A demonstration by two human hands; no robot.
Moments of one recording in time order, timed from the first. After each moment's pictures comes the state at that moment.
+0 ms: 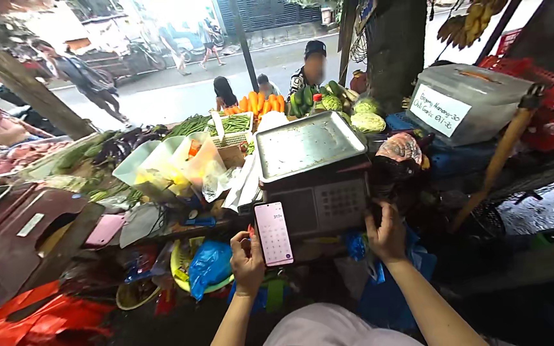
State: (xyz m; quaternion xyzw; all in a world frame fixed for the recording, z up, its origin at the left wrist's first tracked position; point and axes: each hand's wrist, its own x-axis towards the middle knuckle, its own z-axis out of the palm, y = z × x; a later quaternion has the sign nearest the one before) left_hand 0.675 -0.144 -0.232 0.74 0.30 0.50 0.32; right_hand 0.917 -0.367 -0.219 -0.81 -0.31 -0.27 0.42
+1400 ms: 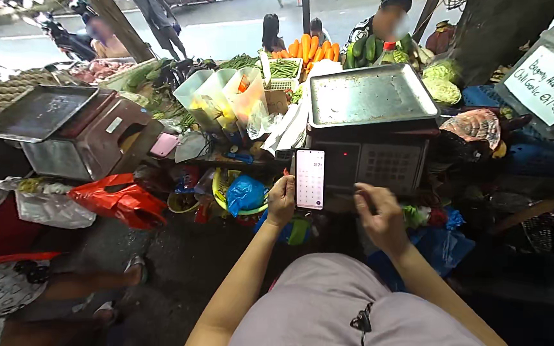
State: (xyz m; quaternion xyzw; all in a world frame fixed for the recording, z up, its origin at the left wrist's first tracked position) left_hand 0.662 -0.143 -0.229 0.79 0.29 0.42 0.33; right_hand 0.834 -0.345 -0.184 -0.74 -0.52 -0.05 0.42
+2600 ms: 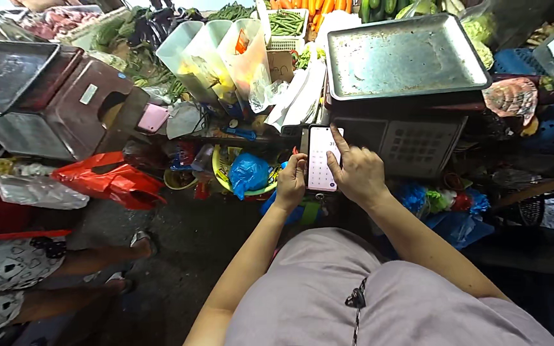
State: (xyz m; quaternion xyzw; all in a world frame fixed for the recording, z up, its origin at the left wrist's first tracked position) left_hand 0.656 -0.132 -0.230 0.78 0.27 0.36 0.42; right_hand 0.797 -0.243 -0.149 -0.80 -0.56 -0.09 0.22
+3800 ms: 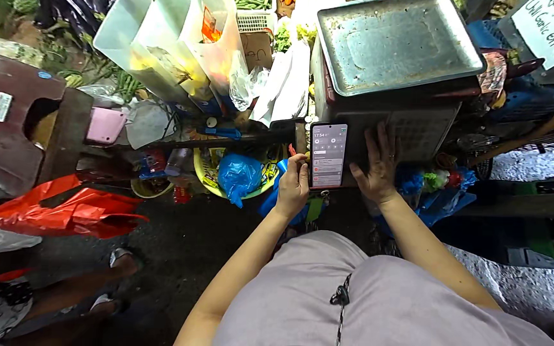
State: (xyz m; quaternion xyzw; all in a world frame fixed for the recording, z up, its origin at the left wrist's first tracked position) left_hand 0.643 -0.126 -0.232 0.80 0.22 0.33 0.45; right_hand 0.831 -0.273 -0.230 -0.78 -0.49 -0.19 0.33
